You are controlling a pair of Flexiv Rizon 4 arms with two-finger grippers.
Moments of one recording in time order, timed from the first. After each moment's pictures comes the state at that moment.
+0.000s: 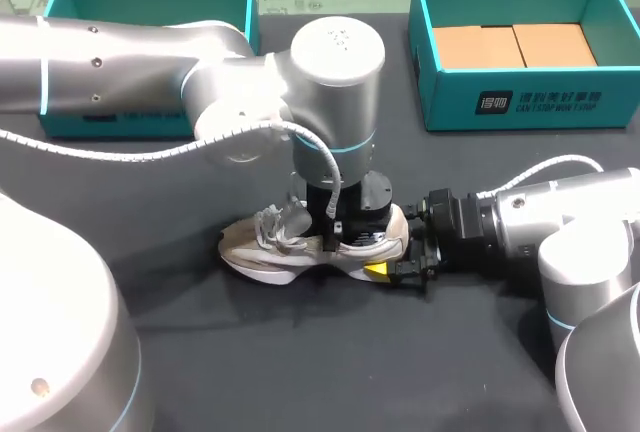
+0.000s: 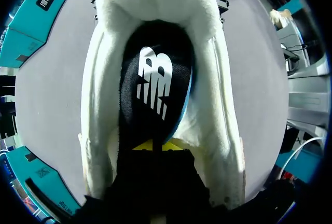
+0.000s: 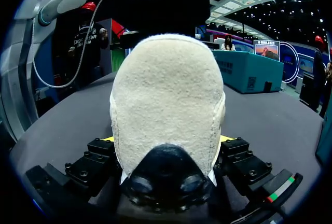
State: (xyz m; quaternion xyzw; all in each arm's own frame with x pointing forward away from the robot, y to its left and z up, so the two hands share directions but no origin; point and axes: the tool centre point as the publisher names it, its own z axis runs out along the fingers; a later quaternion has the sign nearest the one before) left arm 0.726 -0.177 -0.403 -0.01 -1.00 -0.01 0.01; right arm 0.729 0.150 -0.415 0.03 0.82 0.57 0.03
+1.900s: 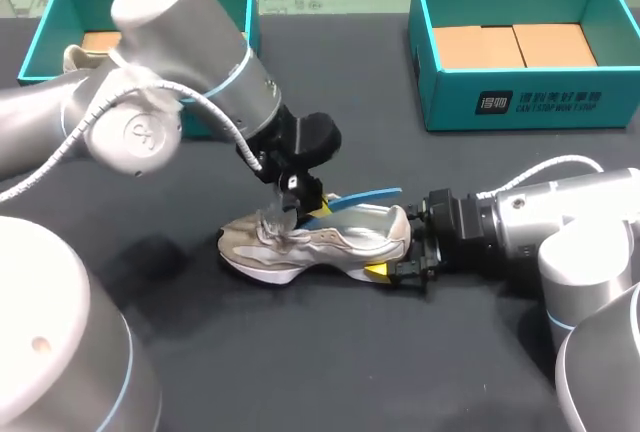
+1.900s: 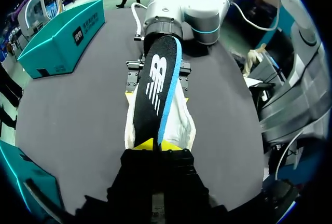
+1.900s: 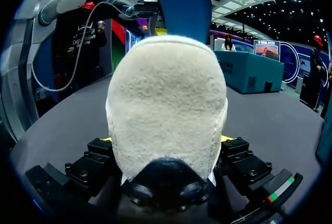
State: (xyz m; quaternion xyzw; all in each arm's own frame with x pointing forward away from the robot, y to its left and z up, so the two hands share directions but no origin) left arm 0.727 -0.178 -0.322 0.01 -0.97 0.24 0.05; right arm 0.727 0.150 -0.414 0.03 0.82 0.57 0.03
